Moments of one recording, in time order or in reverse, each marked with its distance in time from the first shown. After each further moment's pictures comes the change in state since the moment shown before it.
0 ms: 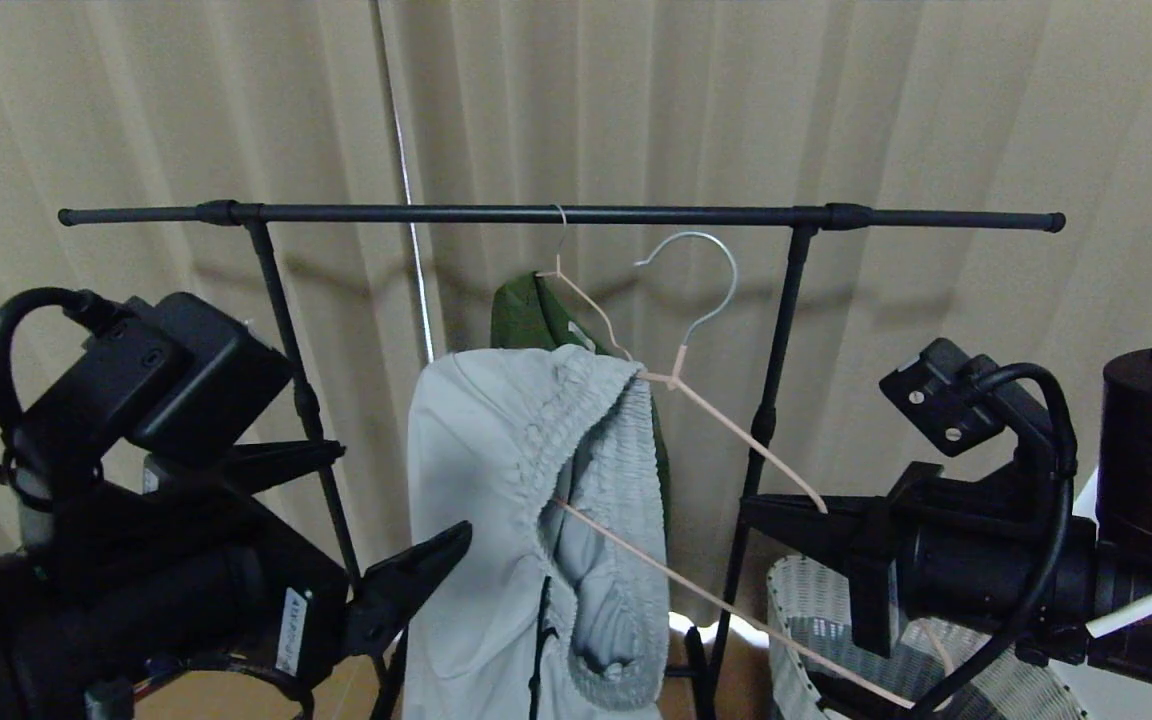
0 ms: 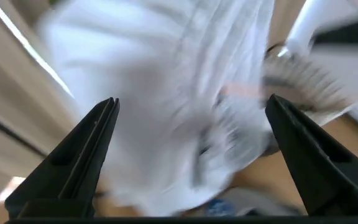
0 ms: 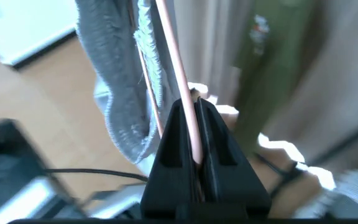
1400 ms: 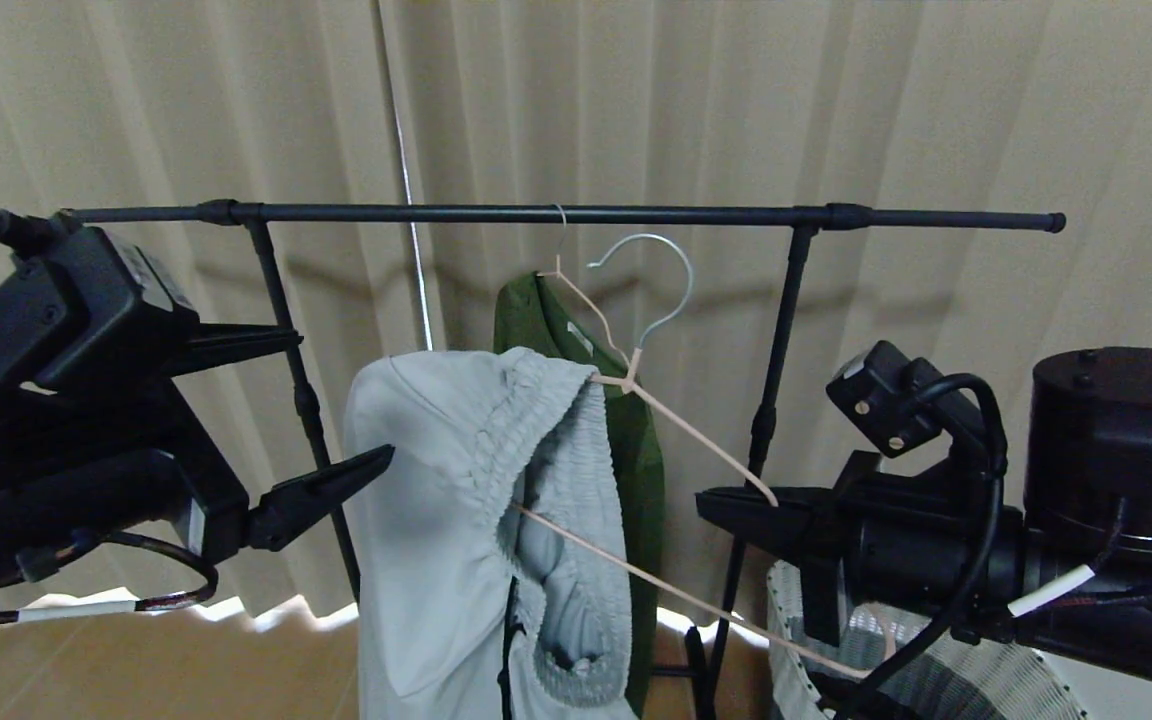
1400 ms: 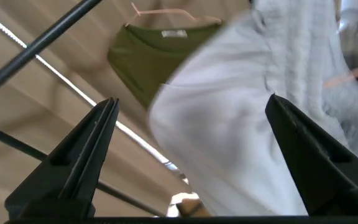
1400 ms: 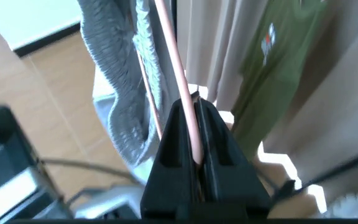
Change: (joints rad) left arm 0.437 0.003 0.021 -0.199 -0.536 0.491; right arm -0.013 0.097 0.004 -0.147 0.102 -0.073
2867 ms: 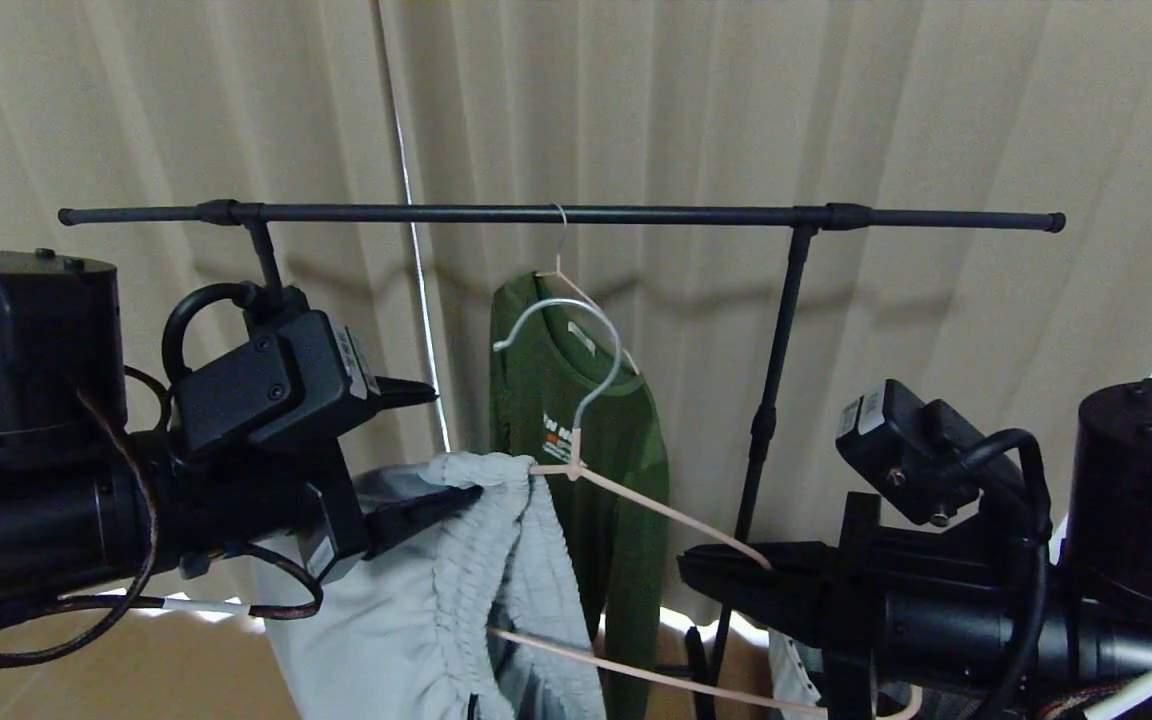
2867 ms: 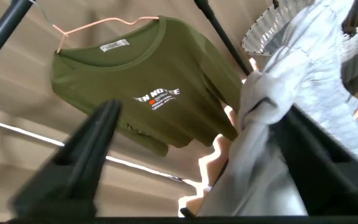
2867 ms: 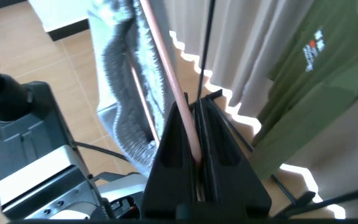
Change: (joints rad) left arm -0.079 0.174 -0.049 -0.001 -0.113 0.157; right arm 0.124 -0.063 0.027 0.035 0.033 0.000
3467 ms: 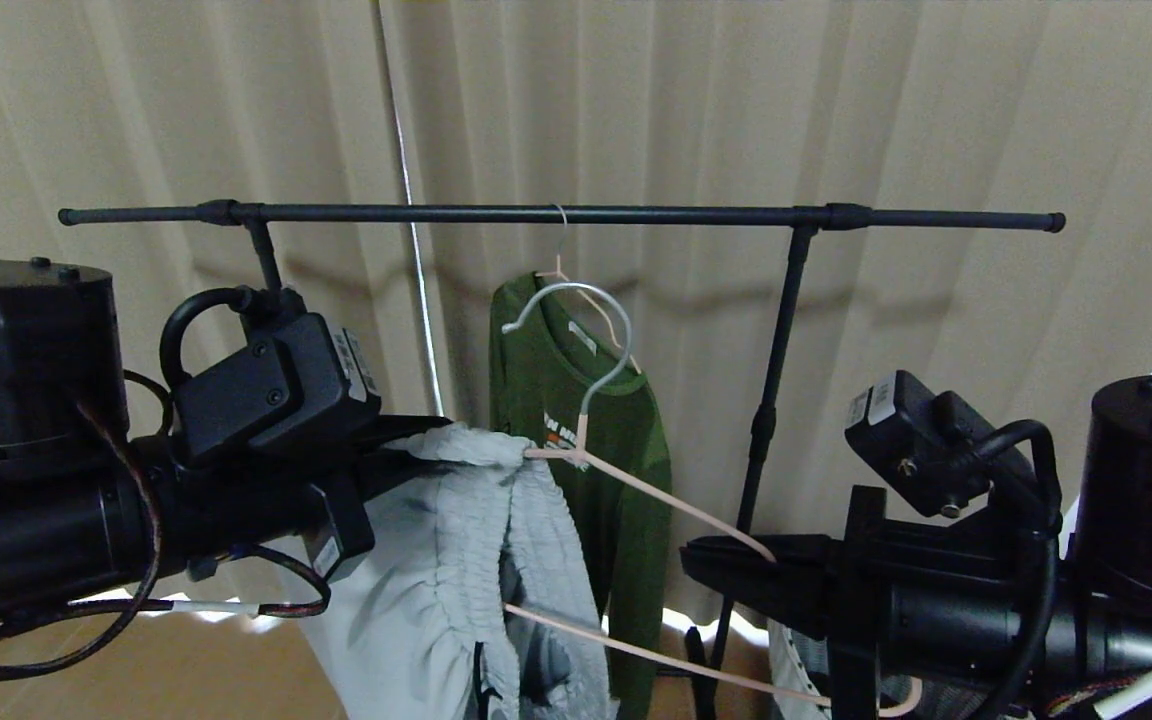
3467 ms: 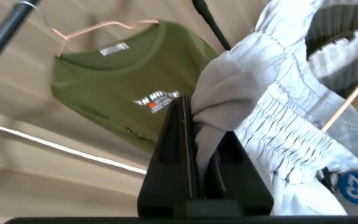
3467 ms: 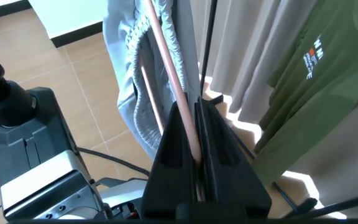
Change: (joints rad) left arm 0.000 0.002 0.036 -0.080 0.008 -0.010; right arm -0.008 -0.006 -0.003 0.000 -0.004 -0.002
